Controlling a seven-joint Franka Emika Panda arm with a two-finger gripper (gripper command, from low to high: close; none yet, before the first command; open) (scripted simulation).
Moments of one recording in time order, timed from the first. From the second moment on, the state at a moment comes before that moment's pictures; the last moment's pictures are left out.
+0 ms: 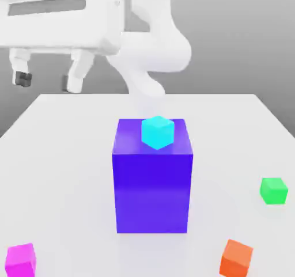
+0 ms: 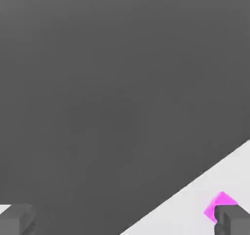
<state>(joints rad) -0.27 -0.16 0.00 -2.27 -0.09 2.48 1.30</state>
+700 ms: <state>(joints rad) -0.43 0.52 -0.06 -2.22 0.08 2.75 1.56</state>
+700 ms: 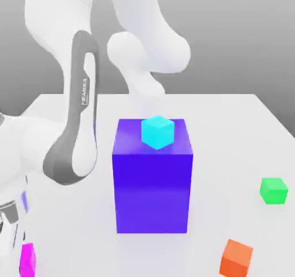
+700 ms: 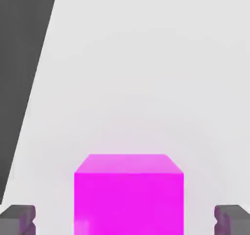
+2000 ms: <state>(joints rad) 0.34 0.15 0.55 -2.64 -0.21 2.77 1.05</state>
